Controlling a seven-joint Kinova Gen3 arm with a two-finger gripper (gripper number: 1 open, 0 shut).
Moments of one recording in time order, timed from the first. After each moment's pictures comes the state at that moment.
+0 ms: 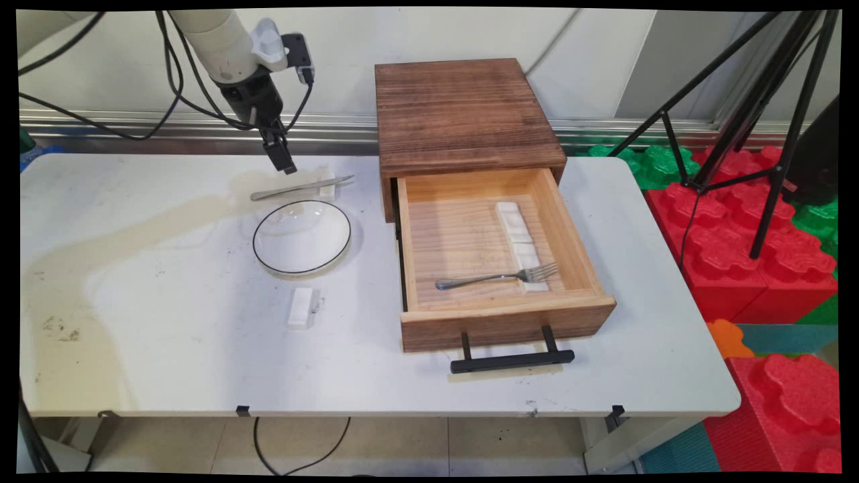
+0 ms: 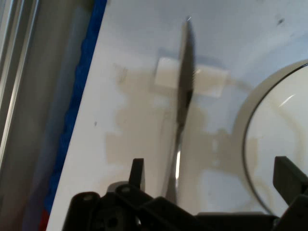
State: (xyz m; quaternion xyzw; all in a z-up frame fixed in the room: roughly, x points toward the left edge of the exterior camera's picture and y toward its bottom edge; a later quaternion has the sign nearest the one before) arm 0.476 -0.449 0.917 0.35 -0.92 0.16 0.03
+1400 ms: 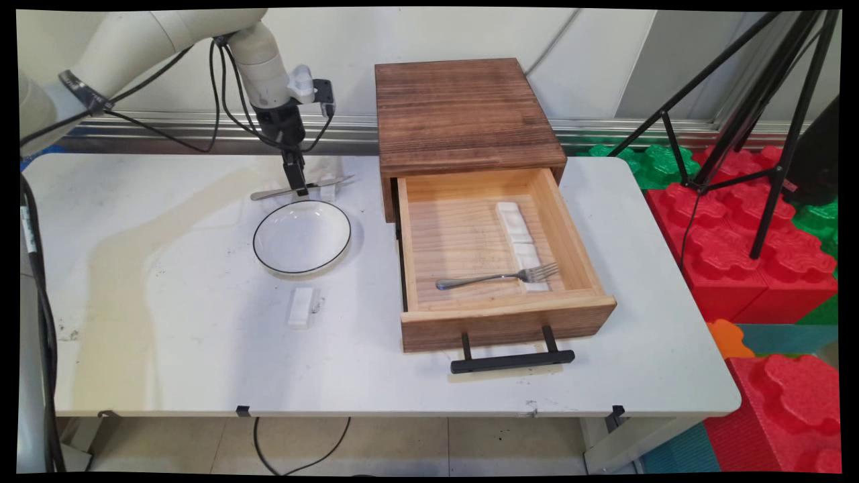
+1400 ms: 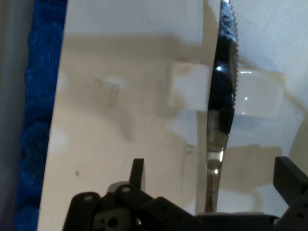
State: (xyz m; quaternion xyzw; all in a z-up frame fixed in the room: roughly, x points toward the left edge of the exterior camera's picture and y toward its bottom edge) arm 0.509 -0.545 0.823 0.31 -0.95 0.06 0.00
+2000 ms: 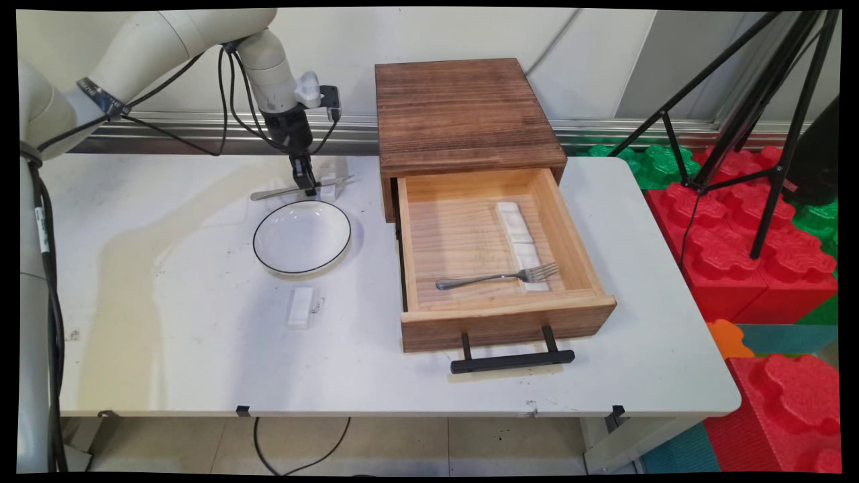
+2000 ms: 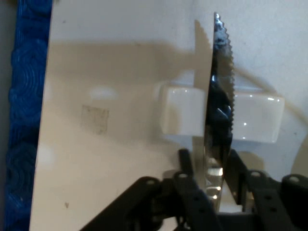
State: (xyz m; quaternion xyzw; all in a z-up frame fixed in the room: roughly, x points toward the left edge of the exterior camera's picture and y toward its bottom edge) arm 0.509 -0.559 0.808 0.30 -0.95 0.04 0.02
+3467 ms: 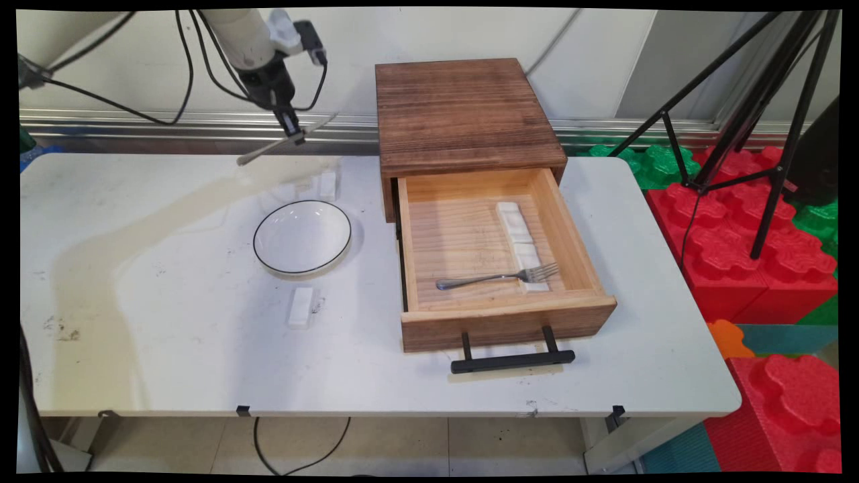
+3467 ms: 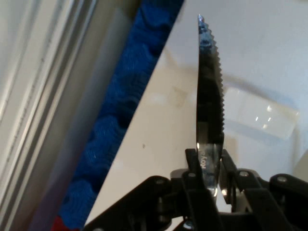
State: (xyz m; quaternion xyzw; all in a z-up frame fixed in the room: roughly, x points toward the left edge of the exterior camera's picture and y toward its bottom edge) arm 0.495 -0.508 0.908 0.40 -0.90 0.17 0.03
